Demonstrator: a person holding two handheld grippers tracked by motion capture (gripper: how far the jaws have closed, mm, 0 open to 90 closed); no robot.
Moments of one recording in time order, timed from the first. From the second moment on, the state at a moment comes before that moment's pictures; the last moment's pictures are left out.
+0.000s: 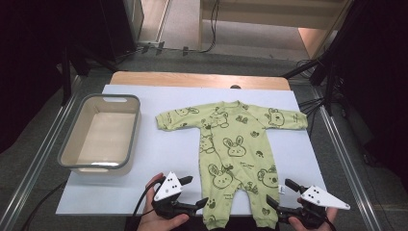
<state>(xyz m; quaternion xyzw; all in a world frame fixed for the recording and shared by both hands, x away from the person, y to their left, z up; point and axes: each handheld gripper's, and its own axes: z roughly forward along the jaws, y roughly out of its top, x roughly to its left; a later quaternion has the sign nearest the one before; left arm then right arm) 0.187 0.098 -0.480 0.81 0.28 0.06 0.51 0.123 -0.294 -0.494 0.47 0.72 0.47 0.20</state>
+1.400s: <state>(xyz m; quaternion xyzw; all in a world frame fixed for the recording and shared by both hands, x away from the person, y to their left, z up) 0.268 0.119 -0.437 0.79 0.32 0.11 0.51 0.140 -0.327 -0.489 0.50 0.69 0.47 0.23</state>
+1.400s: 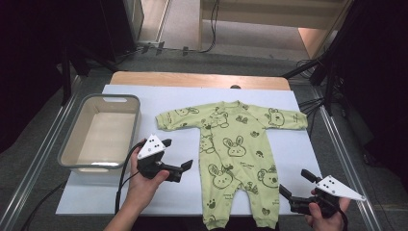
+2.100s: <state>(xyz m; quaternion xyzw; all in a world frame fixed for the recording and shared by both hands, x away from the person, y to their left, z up) 0.354 0.092 -0.450 0.80 0.36 0.11 0.47 0.134 -0.329 -0.495 0.49 0.69 0.48 0.22</state>
